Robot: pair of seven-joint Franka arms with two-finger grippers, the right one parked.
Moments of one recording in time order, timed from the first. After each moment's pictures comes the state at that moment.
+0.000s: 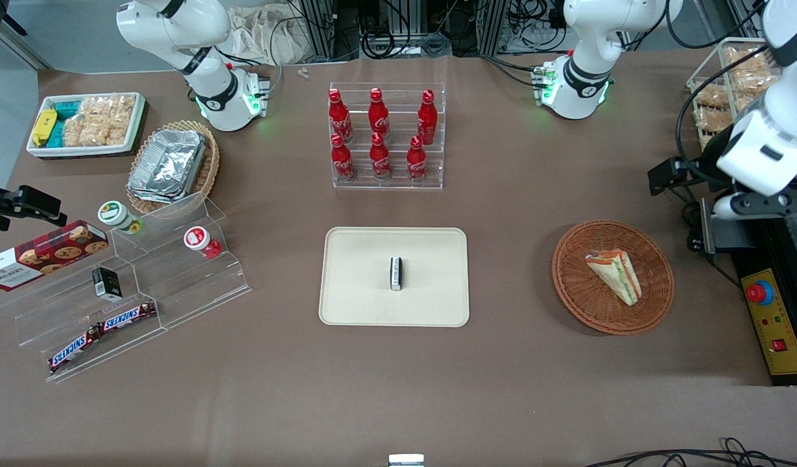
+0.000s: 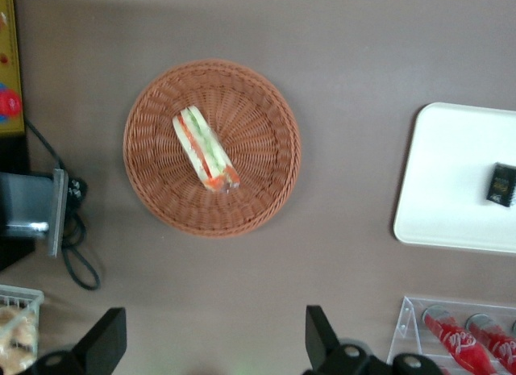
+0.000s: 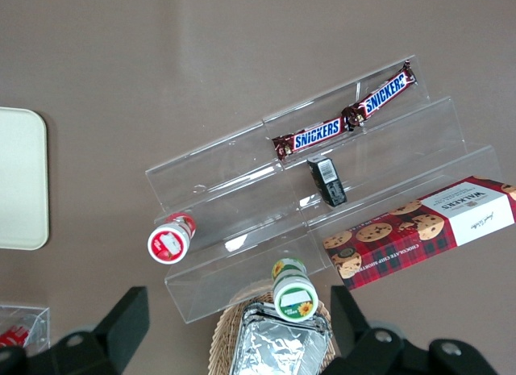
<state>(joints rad) -0.07 0.05 -0.05 -1.60 -0.01 1.59 -0.25</state>
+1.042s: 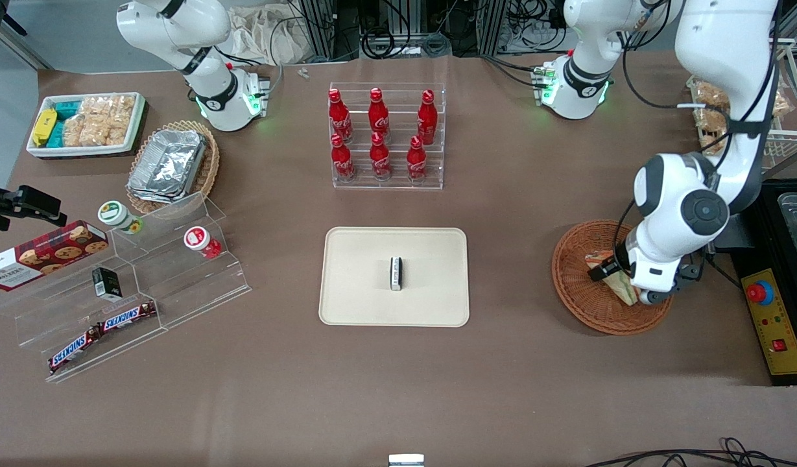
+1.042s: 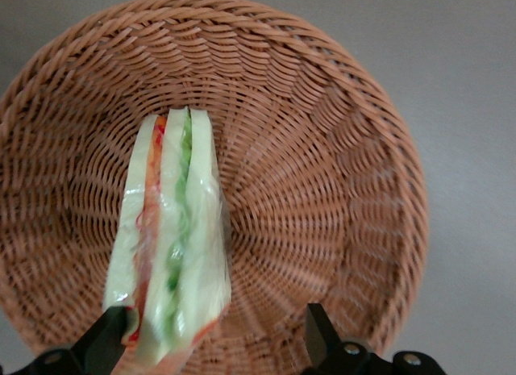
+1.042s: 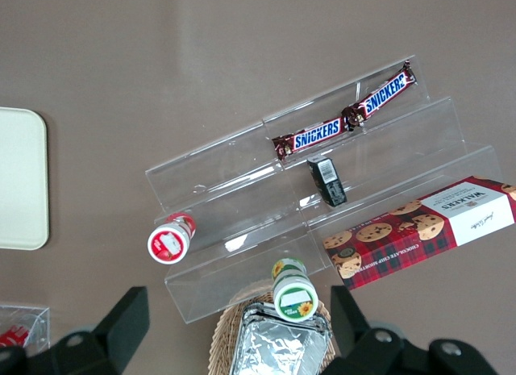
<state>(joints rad) -0.02 0.34 -0.04 -2.07 0.07 2.40 -0.66</state>
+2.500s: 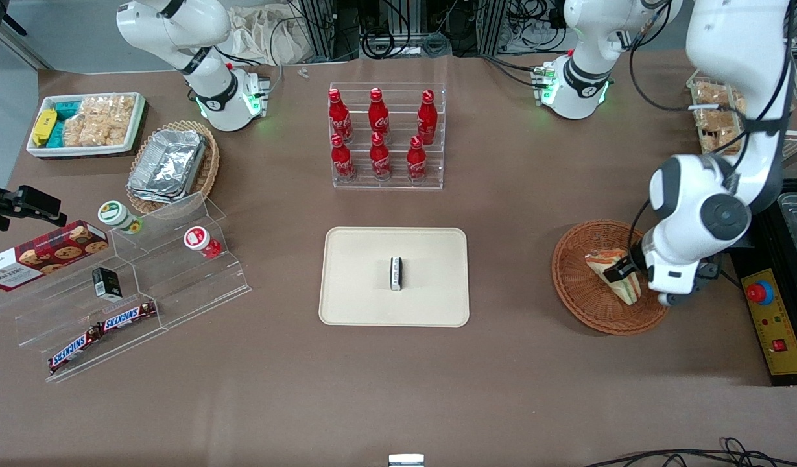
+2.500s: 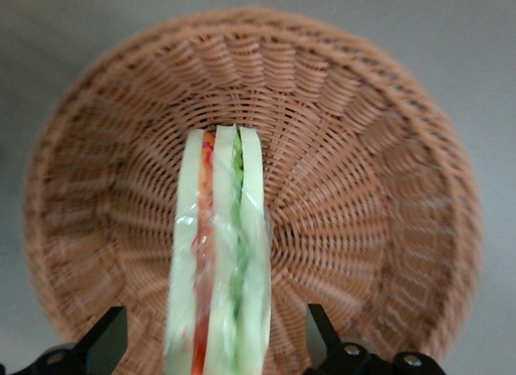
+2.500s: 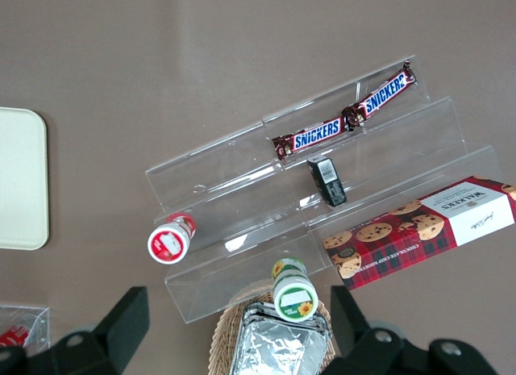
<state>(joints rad) -0.01 0.38 -0.02 -2.05 0.08 2.37 -0.68</state>
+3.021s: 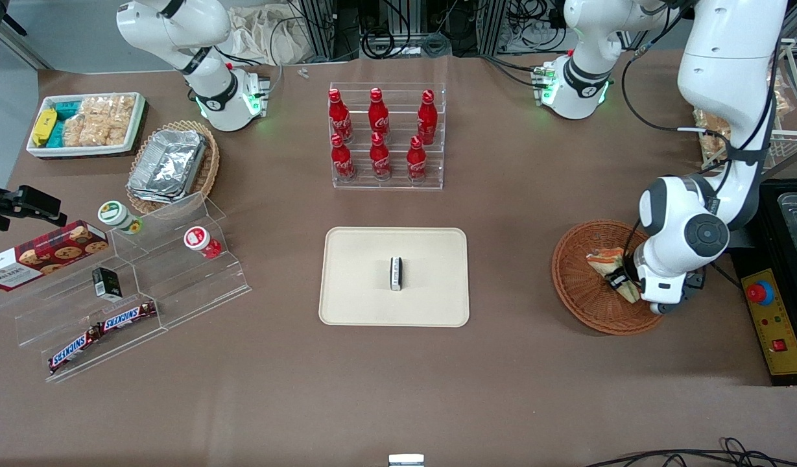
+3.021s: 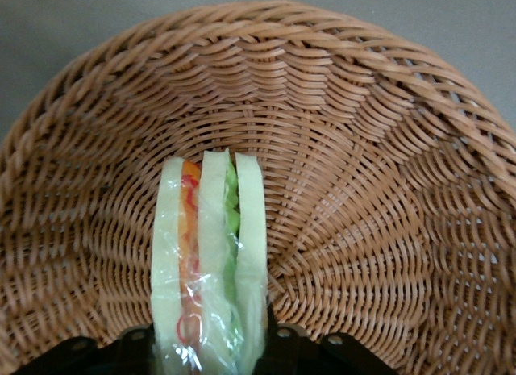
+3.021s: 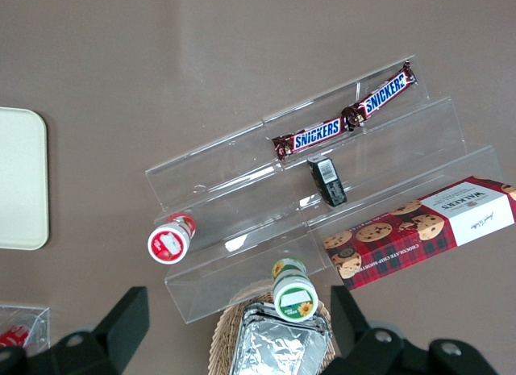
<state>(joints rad) -0.01 0.41 0.00 -2.05 0.08 2.40 -0.69</state>
